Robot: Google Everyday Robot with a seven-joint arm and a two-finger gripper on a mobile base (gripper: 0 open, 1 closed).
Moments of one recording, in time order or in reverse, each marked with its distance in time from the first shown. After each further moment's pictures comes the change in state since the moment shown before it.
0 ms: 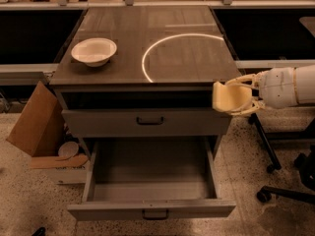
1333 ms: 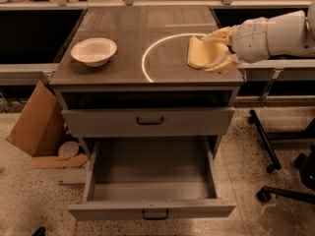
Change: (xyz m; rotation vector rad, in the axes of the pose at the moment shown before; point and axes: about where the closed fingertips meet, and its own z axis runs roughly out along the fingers) arm -0.056 -0.115 0.034 0.068 -0.025 -0.007
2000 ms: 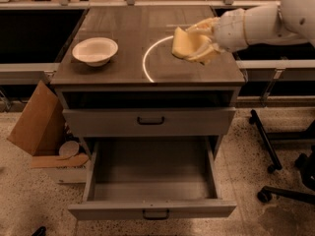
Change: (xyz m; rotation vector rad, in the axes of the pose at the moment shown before) arm -0.003 -0.034 0.049 -0.016 -0.046 0.052
